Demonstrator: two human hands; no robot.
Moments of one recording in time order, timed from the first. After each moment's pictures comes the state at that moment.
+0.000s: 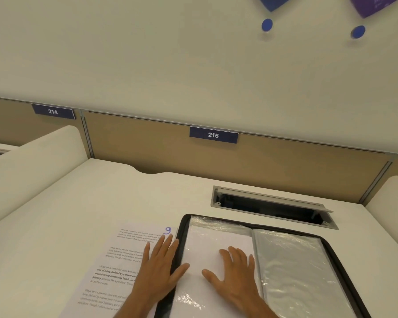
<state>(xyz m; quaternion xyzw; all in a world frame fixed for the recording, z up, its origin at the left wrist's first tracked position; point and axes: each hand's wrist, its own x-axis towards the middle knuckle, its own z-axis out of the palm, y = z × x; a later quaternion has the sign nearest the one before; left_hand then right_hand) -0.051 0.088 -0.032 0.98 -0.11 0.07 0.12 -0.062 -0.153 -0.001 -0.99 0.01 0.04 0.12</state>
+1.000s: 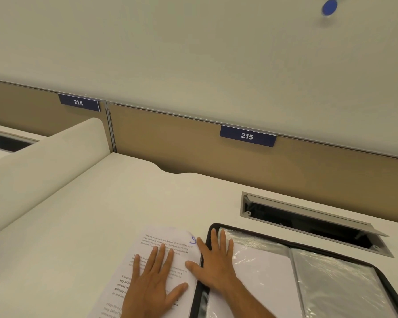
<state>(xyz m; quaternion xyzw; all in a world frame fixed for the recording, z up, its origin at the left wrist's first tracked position) -0.032 0.171 -0.073 0.99 -0.04 0.14 0.07 0.029 -0.024 -0.005 -0.98 -0.11 0.11 0.12</state>
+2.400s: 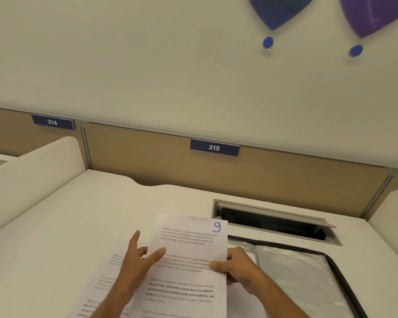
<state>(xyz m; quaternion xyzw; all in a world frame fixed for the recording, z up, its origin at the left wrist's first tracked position) -0.027 0.132 0.044 0.75 0.13 -0.02 0.65 -0.012 -0.154 0.070 -0.79 0.05 0.22 0.56</state>
